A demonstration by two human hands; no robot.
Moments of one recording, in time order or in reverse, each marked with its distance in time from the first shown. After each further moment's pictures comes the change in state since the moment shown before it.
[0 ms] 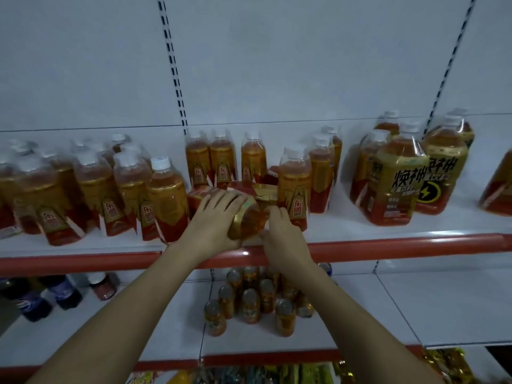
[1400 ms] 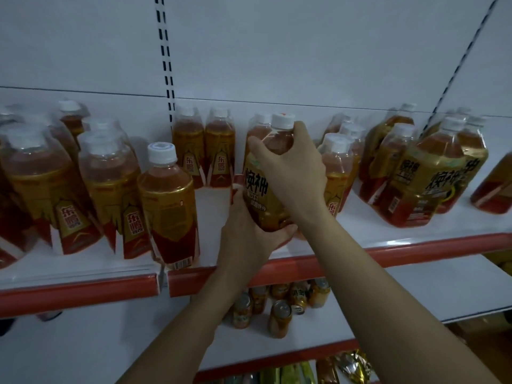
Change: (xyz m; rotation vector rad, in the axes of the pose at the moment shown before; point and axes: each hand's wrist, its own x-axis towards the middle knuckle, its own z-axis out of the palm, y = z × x) left_hand 0.021 0.018 0.041 -1.037 0.172 -0.383; right_hand 0.099 -0.085 -0.013 0.173 0.489 0.132
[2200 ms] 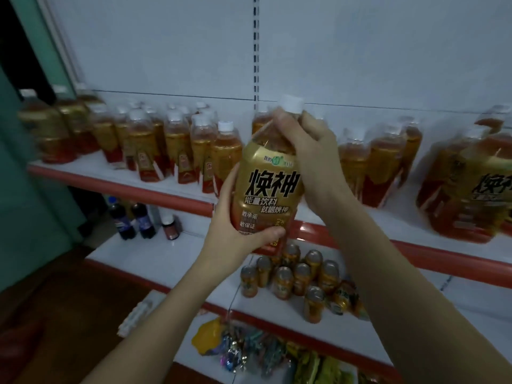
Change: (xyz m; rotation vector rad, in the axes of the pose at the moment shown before) left_hand -0.154 0.098 -0.015 -0.076 0.333 0.073; right_hand -0.056 -0.006 -0.109 0.948 -0.638 -0.110
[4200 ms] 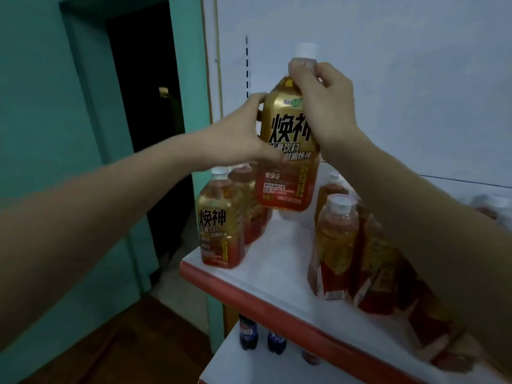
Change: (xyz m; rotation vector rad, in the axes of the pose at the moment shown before) left_hand 0.349 -0.056 -0.590 0.565 -0.172 -0.044; right_hand 0.357 0.100 0.560 -0.042 0.003 -0.167
